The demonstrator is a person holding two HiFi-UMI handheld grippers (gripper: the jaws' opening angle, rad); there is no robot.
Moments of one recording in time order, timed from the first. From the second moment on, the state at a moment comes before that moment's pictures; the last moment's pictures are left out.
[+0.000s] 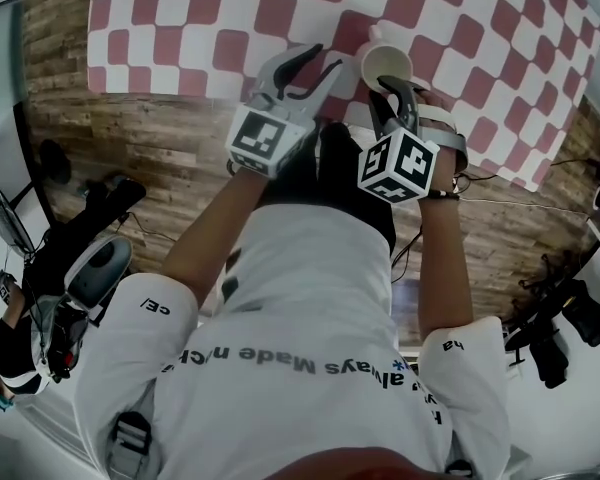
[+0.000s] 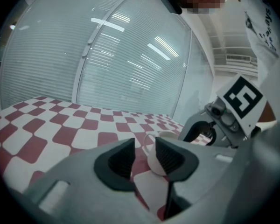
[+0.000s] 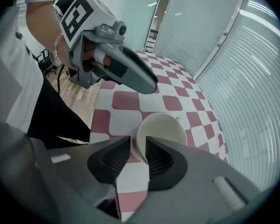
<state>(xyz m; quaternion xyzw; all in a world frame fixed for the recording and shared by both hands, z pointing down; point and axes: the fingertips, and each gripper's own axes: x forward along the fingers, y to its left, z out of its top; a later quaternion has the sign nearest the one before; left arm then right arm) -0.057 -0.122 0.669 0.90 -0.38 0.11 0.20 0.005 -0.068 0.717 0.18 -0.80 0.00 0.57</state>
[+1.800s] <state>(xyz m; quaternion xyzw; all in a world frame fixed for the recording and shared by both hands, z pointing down) -0.026 -0.127 0.407 0.92 -0.37 0.02 0.09 0.036 -0.065 0.445 0.30 -0.83 -0.09 0.46</state>
